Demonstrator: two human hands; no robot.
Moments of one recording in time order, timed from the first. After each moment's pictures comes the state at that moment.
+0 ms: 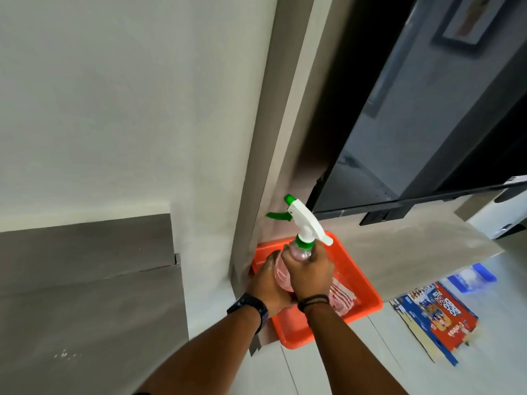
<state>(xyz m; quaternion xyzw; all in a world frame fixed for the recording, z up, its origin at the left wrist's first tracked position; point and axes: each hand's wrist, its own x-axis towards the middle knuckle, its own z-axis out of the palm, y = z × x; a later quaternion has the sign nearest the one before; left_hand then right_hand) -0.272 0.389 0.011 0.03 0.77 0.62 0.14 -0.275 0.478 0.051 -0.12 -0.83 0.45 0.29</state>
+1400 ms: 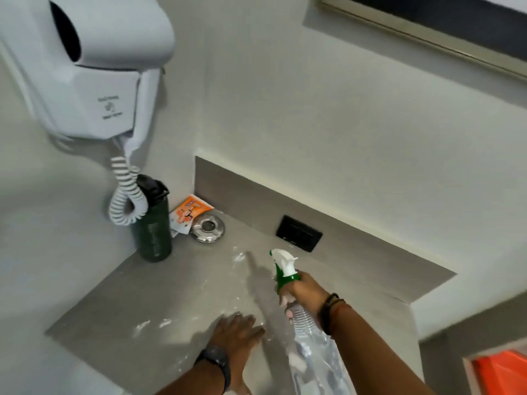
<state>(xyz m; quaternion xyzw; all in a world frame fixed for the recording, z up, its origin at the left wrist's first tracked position) 0.071 -0.089 -0.024 -0.08 0.95 0.15 0.25 -0.077 0.003 0.095 0.12 -0.76 0.45 -0.45</state>
